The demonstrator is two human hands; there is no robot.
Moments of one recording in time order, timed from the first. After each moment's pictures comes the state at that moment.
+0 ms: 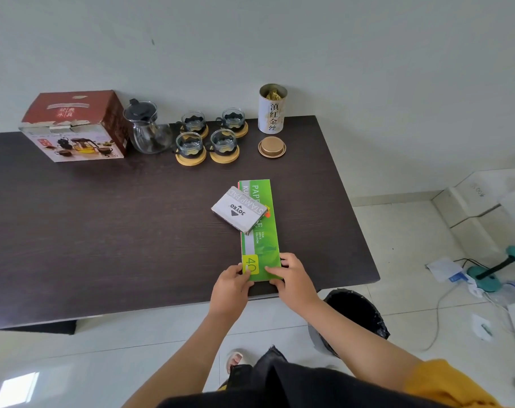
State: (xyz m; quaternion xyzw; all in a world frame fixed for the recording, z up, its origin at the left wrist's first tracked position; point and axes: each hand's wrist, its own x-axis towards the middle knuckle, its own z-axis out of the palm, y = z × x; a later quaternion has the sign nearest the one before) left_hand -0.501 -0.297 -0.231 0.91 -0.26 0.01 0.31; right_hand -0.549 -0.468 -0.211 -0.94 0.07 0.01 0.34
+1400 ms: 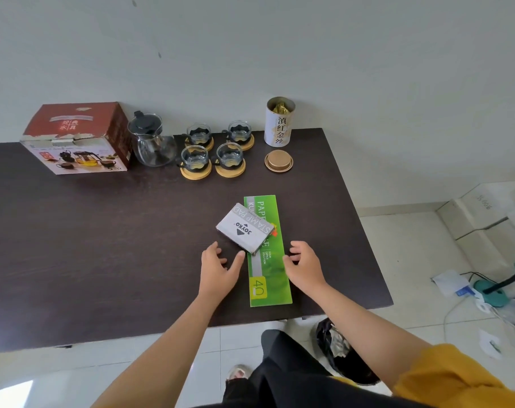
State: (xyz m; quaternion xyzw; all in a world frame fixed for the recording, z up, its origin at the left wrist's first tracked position) left_hand -0.418 -0.296 -0.187 0.85 0.03 -0.12 0.51; right_hand -0.475 -0.492 -0.189 -0.83 0.26 0.00 0.49
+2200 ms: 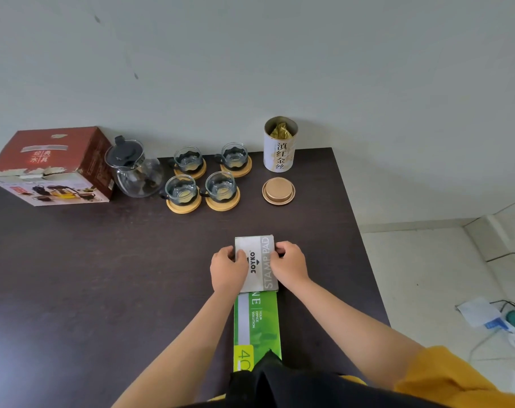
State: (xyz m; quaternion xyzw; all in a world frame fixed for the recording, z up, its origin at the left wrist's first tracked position) left_hand -0.306 -0.397 -0.183 0.87 0.14 -0.12 0.46; right_hand -0.334 -0.533 -0.190 -0.83 0.28 0.06 0.49
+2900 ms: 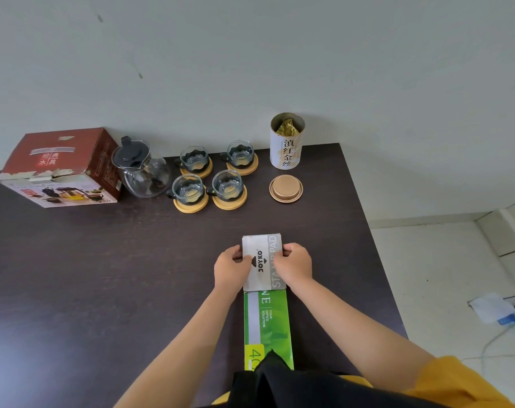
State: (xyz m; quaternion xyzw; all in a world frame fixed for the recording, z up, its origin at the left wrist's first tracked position) left_hand -0.301 -0.381 -0.171 0.85 0.12 -0.19 0.47; right_hand -0.333 -0.513 -0.174 -0.78 0.36 0.05 0.51
